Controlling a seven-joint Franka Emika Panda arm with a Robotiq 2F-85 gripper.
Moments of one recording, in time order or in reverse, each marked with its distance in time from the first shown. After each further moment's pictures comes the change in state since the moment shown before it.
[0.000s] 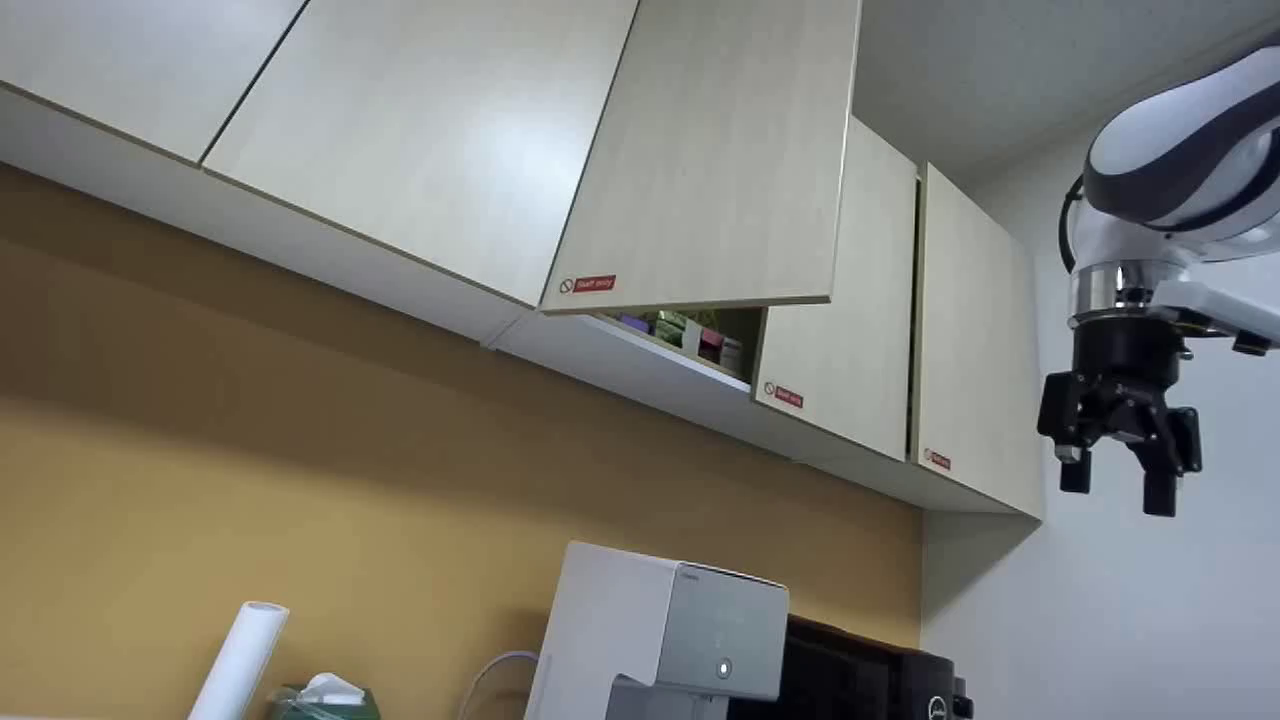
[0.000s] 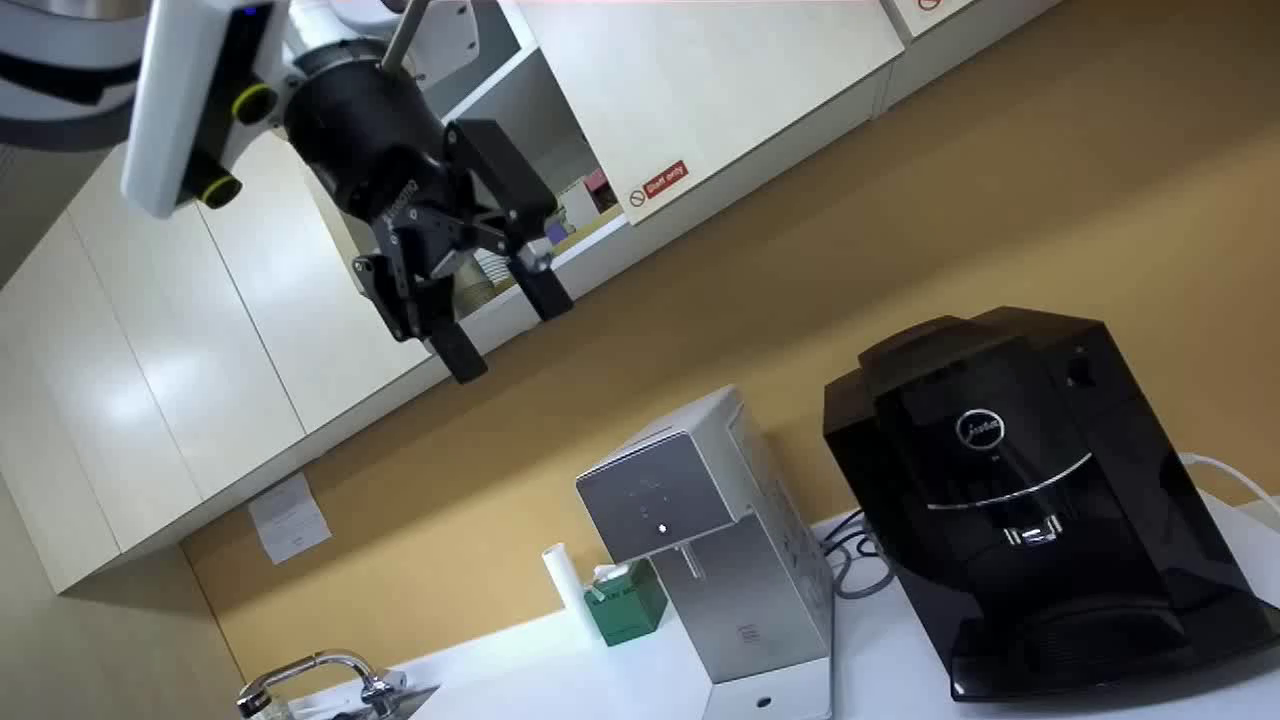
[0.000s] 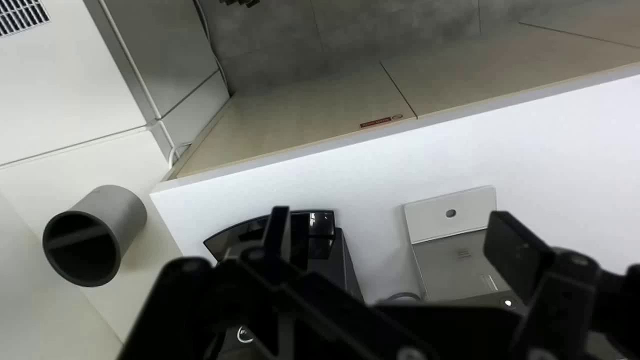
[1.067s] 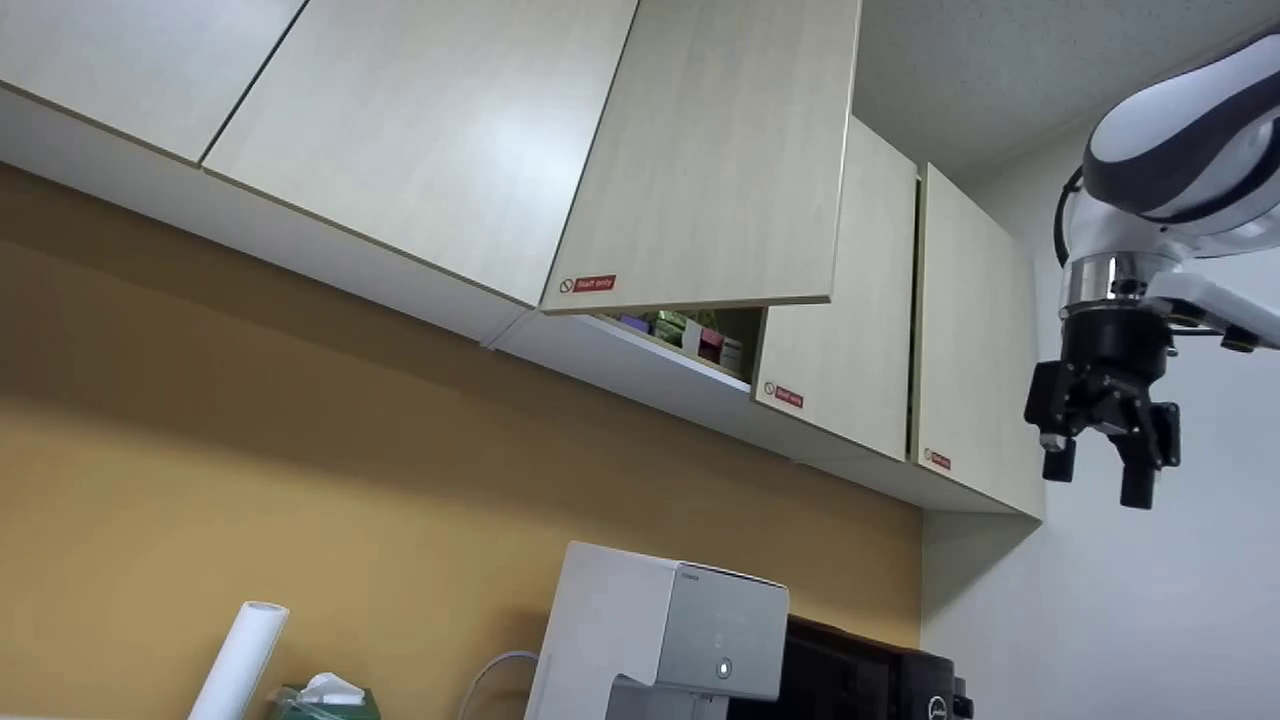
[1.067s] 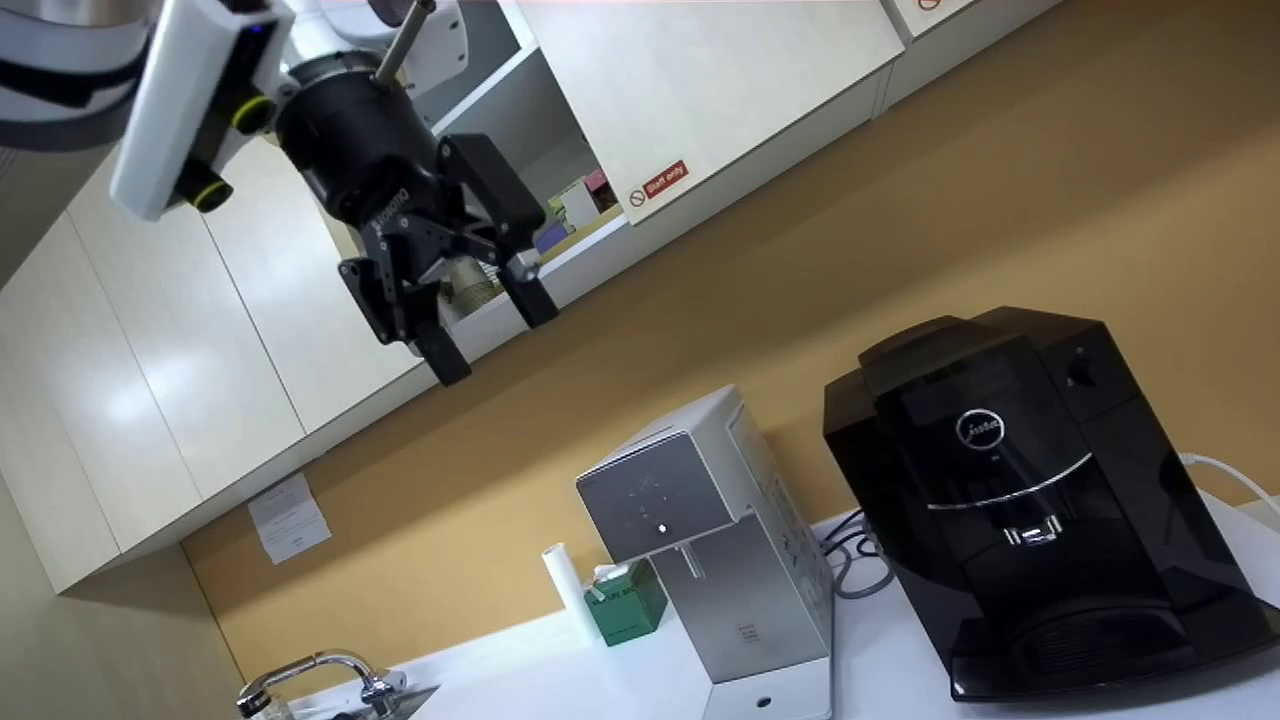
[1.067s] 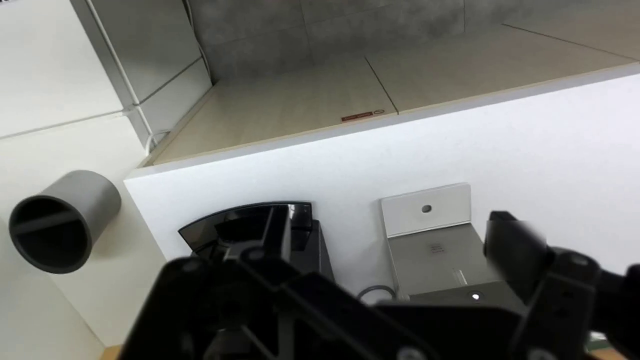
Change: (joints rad) arm 0.033 -0.011 0.000 -0.002 0.033 0.011 -0.030
